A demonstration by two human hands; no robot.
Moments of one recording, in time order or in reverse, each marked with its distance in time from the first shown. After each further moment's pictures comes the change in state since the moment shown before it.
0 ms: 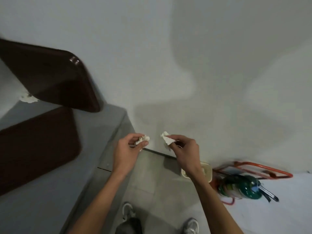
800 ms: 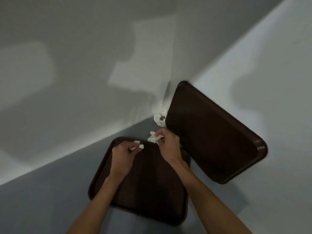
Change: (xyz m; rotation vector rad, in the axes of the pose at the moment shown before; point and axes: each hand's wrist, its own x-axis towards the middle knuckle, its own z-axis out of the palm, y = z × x) left_hand 0.120 -0.171 -0.434 0.316 0.688 -0.170; right_hand 0.107 -0.182 0.579 -0.365 -0.647 -0.718
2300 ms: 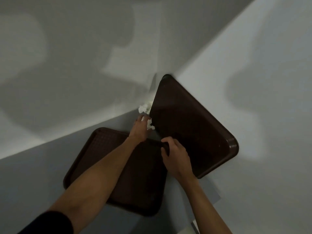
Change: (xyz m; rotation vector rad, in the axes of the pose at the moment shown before) left_hand 0.096 0.038 0.142 0.270 -0.348 0.032; right_hand -0.072 0.028 -0.107 -0.267 -0.206 0.121
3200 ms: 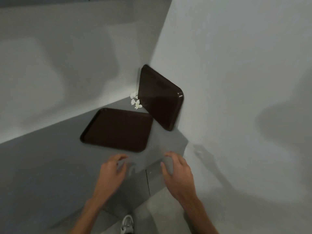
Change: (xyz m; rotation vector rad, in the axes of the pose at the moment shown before) left_hand -0.509 0.097 -0.015 -0.165 0.298 0.019; right_hand -0.392 0.018 -0.072 0.099 0.196 0.010
